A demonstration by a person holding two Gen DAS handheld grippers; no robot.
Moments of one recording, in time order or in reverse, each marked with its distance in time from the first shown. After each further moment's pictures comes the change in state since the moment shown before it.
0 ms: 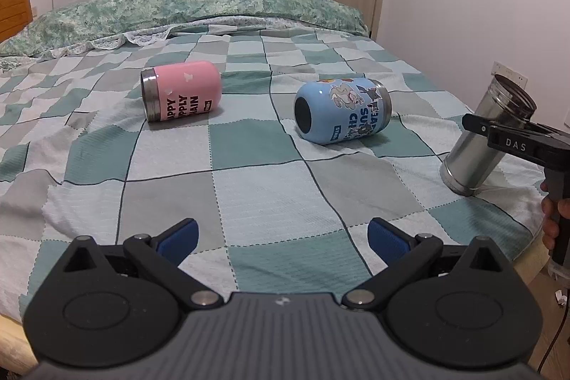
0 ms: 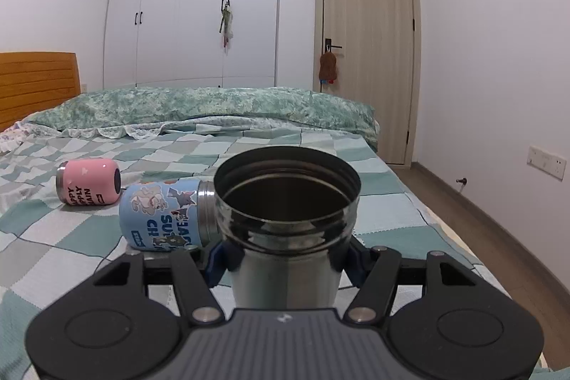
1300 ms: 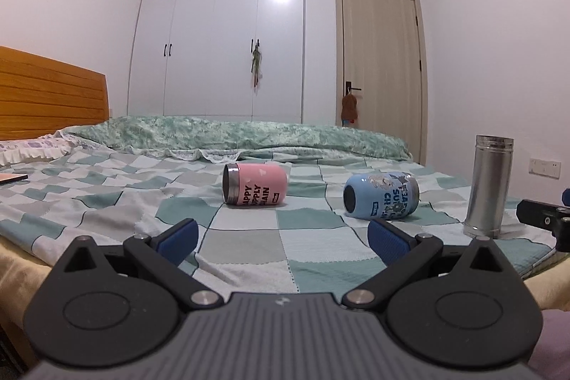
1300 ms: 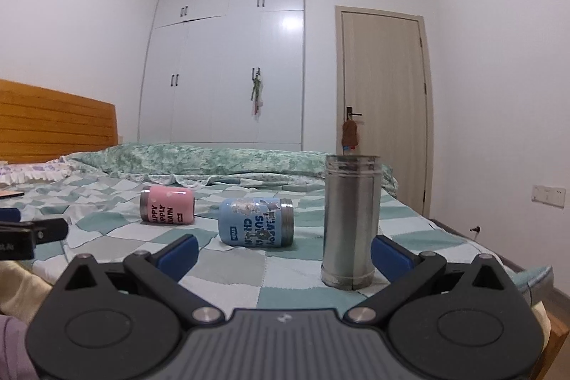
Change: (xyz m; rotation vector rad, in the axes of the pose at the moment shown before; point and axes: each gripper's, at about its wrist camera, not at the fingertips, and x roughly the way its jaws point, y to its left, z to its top) left arm -0.078 -0.007 -0.113 -0.045 -0.551 0.206; right arm -0.154 0.051 -0.095 -0.006 -0.271 0.066
